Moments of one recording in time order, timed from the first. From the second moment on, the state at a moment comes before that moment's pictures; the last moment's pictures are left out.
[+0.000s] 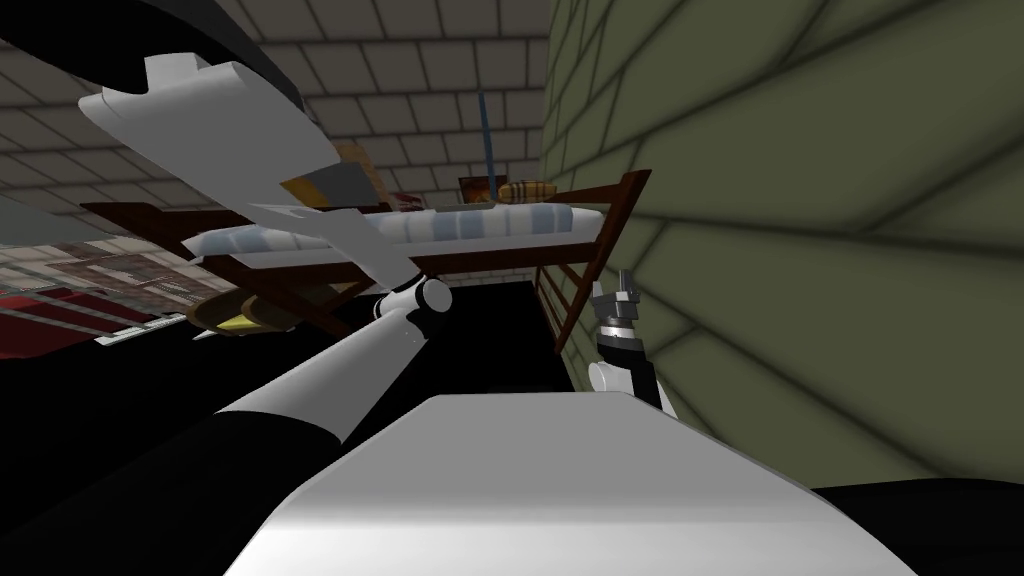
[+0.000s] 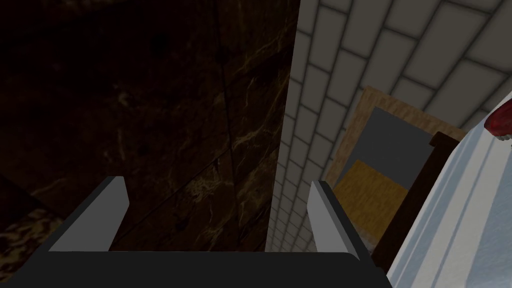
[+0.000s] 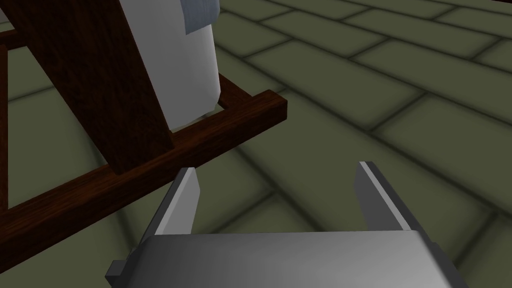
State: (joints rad) left arm -1.31 0.29 0.62 -1.86 -0.25 0.78 -0.05; right arm 0.49 0.02 0.03 -2.29 -0.03 -0.38 -0.09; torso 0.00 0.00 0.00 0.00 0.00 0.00
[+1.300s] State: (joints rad) left arm -1.67 0.29 0.74 -1.66 -0.35 1.12 -0.03; right arm 0.49 0.02 0.03 -2.29 -0.03 -0.38 -0.09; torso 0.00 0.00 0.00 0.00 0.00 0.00
